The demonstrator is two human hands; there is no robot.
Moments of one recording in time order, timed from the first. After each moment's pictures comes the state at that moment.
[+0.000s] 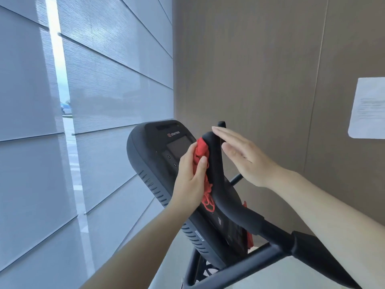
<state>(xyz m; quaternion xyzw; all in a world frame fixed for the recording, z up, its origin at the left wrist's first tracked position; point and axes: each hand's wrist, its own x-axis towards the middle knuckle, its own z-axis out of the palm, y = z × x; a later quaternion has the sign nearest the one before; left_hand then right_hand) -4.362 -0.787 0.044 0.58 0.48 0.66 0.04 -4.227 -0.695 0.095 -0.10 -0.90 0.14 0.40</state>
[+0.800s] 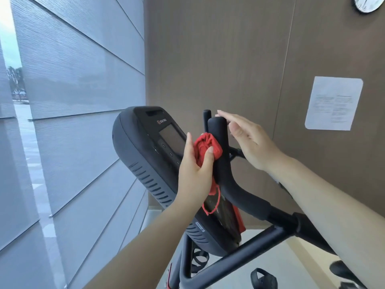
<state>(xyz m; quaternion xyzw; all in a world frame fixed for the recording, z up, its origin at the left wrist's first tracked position) -4.376 -0.772 0.026 0.54 0.46 0.70 0.12 -4.244 -0.710 0.095 -0.18 -0.87 0.12 0.45</state>
